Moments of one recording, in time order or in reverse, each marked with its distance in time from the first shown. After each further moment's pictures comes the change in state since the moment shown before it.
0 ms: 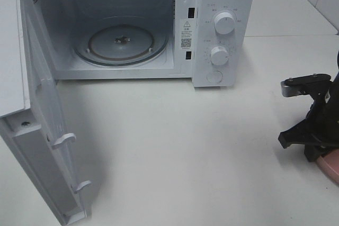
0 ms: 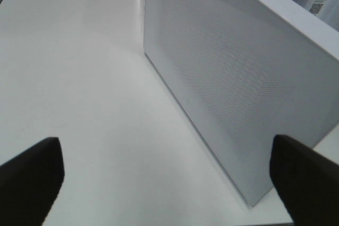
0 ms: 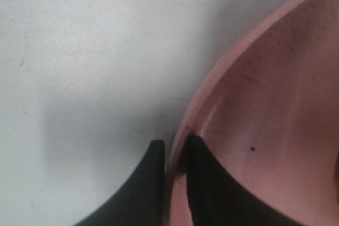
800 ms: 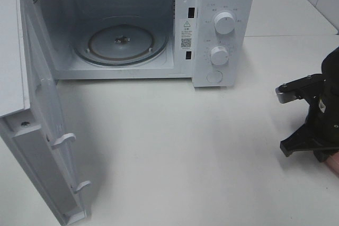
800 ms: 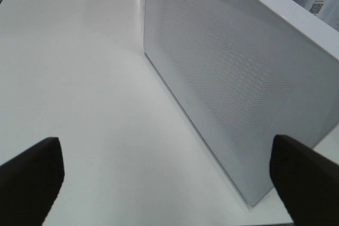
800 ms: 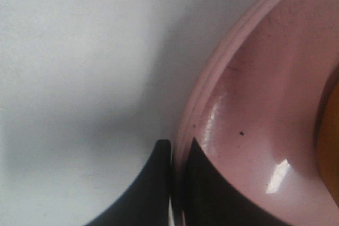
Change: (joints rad) left arm 0.000 0.000 0.000 0.000 0.000 0.000; right arm 0.107 -0.023 0.011 -0.305 0.070 0.302
